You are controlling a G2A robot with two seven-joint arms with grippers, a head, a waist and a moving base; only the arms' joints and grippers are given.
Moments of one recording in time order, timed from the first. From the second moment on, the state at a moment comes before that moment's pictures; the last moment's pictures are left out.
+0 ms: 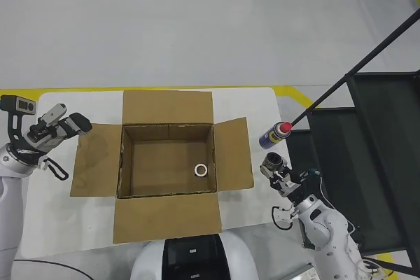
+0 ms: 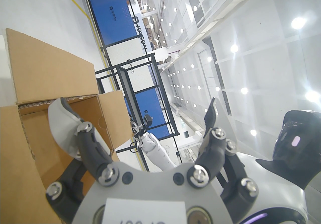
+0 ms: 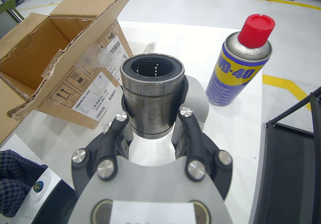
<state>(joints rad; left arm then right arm) 1.25 -1.00 -1.69 -1.51 -0.57 -0.29 -1.07 -1.81 -1.40 1.78 -1.66 -1.30 -0.68 -0.12</state>
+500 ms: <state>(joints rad) 1.25 -1.00 -1.69 -1.51 -0.57 -0.29 -1.07 -1.75 -1.40 1.72 -1.54 -1.36 -0.54 -0.14</state>
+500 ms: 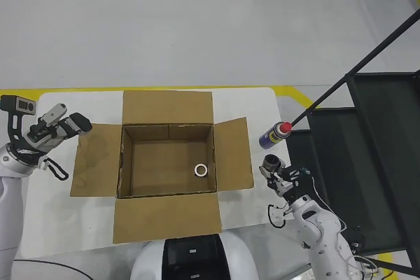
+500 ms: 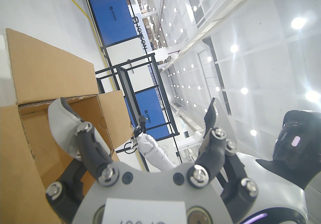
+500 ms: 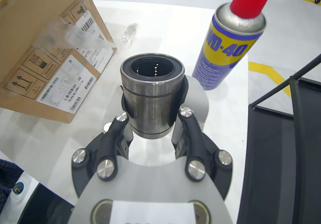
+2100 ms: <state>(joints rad) 1.25 -1.00 -1.69 -1.51 -0.57 -0.29 -1.07 -1.56 -1.34 1.66 -1.07 -1.38 -0.53 -0.56</state>
